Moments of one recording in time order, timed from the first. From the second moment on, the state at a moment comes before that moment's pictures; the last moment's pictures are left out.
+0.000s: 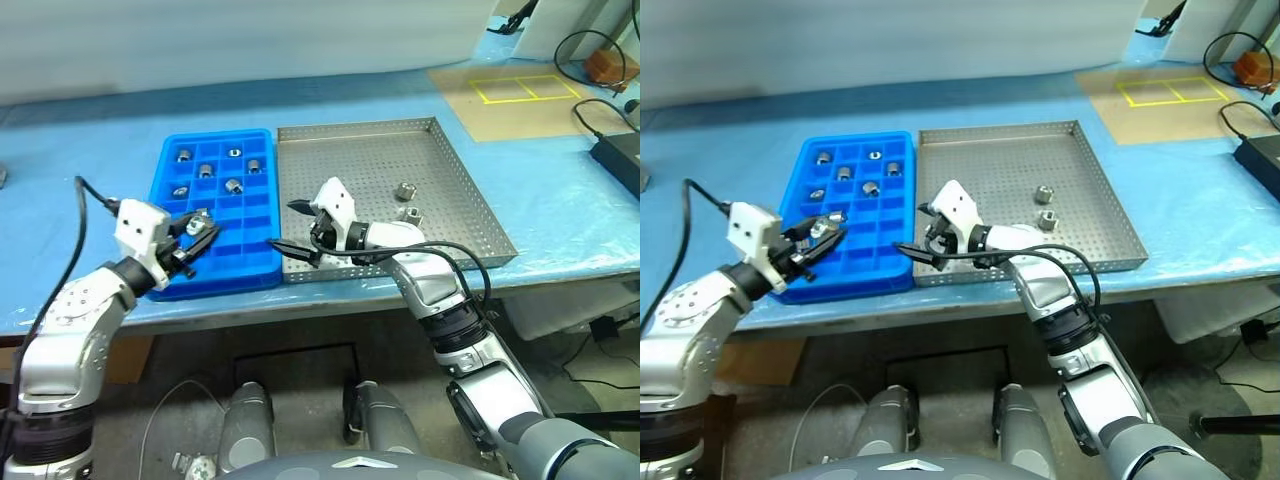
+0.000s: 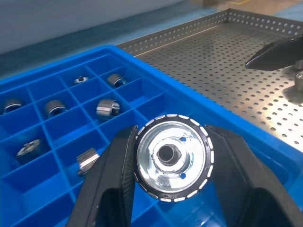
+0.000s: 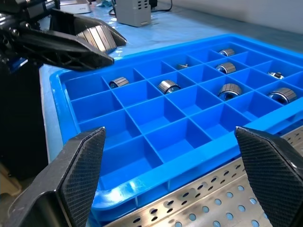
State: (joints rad) left arm -0.04 0.58 0.32 -0.40 -0.42 0.49 -0.61; right arm -0.62 -0.18 0.30 0.08 0.18 0.40 0.78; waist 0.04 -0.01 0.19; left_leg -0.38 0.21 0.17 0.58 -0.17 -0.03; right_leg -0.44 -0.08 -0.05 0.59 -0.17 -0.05
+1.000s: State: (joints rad) left arm -0.06 0.59 0.19 -0.25 -0.30 0.42 -0.61; right arm -0.61 -0.18 0.30 0.08 0.17 0.41 0.75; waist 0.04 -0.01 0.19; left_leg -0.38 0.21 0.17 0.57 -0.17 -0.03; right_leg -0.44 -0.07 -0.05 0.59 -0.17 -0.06
